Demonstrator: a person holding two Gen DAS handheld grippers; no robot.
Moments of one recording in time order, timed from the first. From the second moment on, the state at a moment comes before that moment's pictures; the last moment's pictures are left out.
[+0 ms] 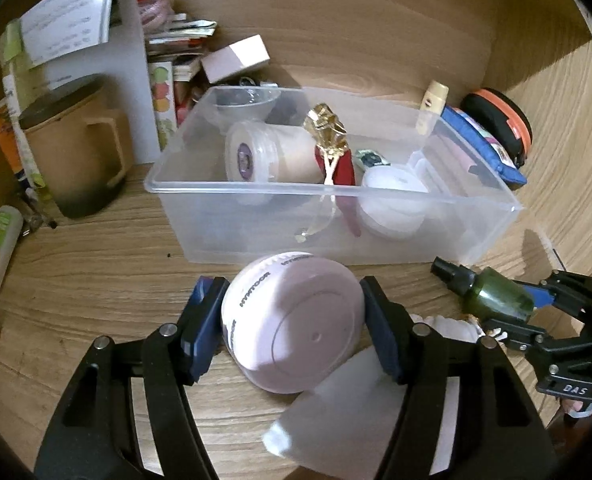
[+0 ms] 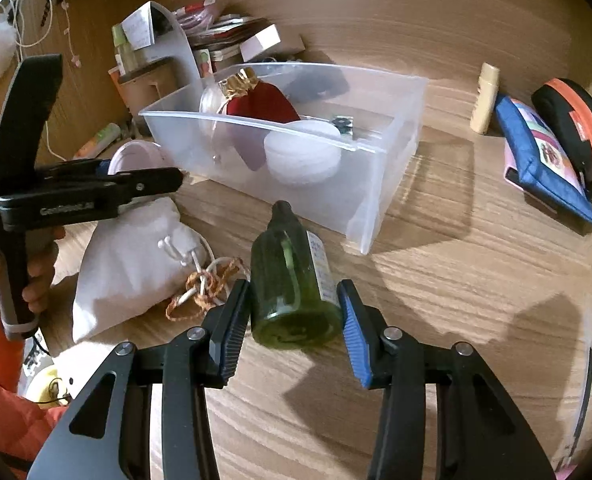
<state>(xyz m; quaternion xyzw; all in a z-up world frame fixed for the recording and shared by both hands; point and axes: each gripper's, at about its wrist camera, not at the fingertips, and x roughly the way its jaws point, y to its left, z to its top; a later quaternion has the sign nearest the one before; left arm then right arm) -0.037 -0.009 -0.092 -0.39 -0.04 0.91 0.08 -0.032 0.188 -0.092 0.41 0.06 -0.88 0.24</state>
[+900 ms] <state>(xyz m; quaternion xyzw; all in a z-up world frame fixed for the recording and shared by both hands) -0.011 -0.040 -0.051 -0.33 -0.07 0.94 0.06 -0.016 0.189 -0.046 0.34 0.05 -0.91 0.23</state>
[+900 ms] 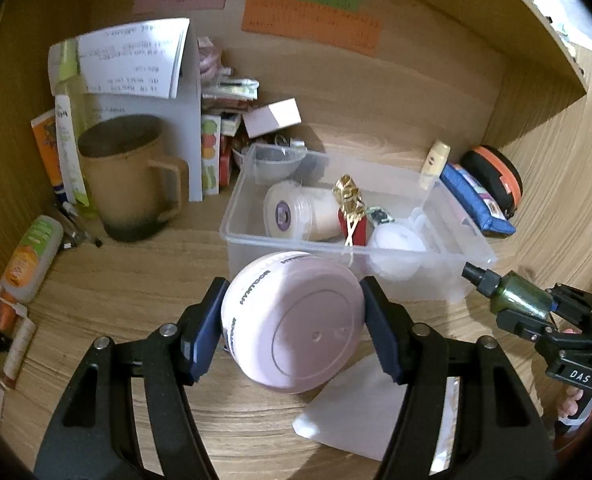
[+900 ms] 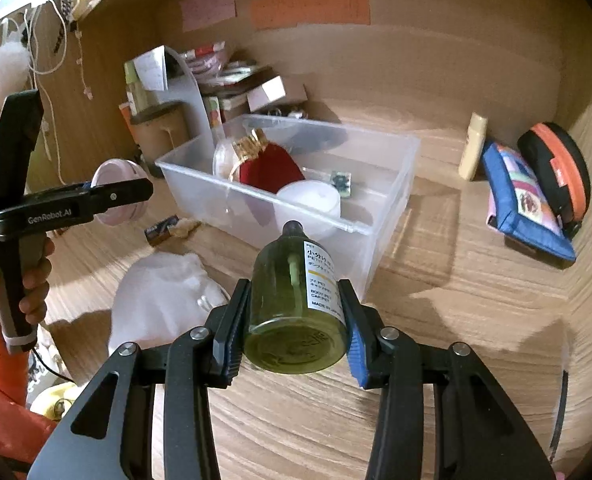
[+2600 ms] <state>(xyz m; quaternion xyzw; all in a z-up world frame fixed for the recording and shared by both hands) -0.098 -0.025 -0.013 -0.31 -0.05 0.94 0.08 -0.103 0.173 0.012 0.29 -0.01 -0.92 0.25</state>
